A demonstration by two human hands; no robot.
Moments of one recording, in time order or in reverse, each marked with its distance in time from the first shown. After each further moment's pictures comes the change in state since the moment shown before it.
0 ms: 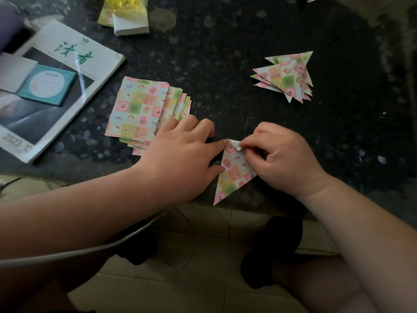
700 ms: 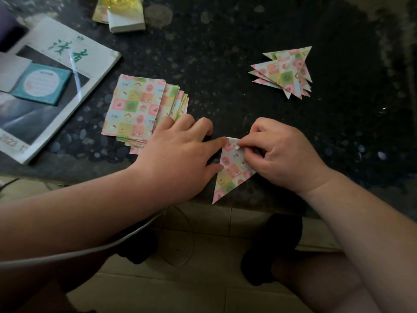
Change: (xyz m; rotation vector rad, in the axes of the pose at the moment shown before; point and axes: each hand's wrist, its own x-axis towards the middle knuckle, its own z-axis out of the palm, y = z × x) left_hand -0.004 0.001 0.001 0.021 0.014 -0.010; right_hand 0.003 -0.002 -0.006 -0.042 -0.079 -0.011
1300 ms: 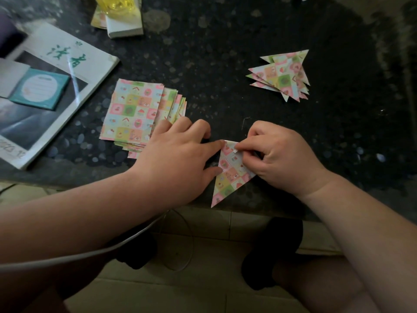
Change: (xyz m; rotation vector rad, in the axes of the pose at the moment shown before) left_hand 0.003 0.000 -0.001 -0.038 -0.012 -0.026; right_hand 0.001 0.001 -0.001 -0.002 -0.016 -0.004
